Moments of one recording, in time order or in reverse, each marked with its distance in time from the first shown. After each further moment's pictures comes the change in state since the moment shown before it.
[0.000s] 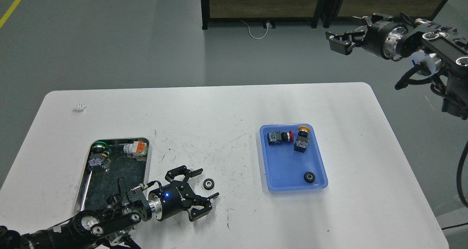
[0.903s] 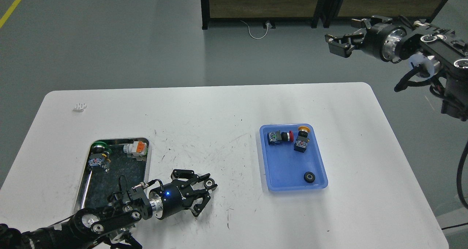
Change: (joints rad) left arm -0.013 0.000 0.000 -0.002 -0.011 -0.007 0.031; right arm -0.004 0.002 -0.002 0.000 -0.009 0.000 0.002
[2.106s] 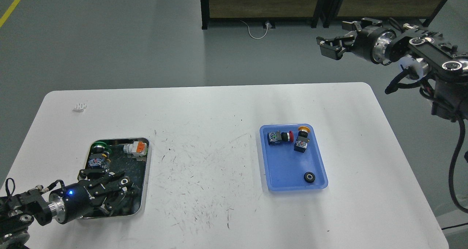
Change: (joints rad) left arm 0.096 0.585 -0.090 -0.316 -0.065 -0.064 0.022; right arm -0.006 0.037 -0.004 0.000 -0.001 -0.014 0.006
